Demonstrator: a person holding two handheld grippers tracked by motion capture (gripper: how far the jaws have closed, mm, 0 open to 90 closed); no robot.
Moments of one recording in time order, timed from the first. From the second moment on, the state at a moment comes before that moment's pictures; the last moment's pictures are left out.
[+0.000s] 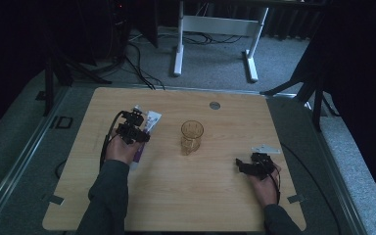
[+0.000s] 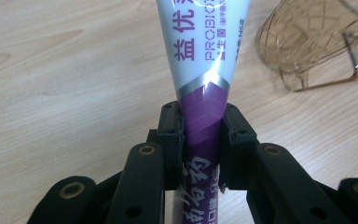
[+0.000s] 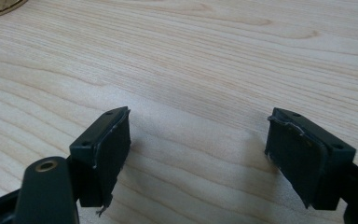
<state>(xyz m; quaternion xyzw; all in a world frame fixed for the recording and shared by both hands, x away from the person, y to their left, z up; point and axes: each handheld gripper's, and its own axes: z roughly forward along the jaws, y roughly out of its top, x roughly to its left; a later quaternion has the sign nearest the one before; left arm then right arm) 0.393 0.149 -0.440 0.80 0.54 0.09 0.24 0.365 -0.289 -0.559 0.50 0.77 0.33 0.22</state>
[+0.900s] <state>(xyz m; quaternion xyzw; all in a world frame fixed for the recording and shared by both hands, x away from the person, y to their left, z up) 0.390 0.148 -0.432 0.79 0.50 0.15 0.31 0.365 -0.289 -0.559 0.50 0.77 0.33 0.22</state>
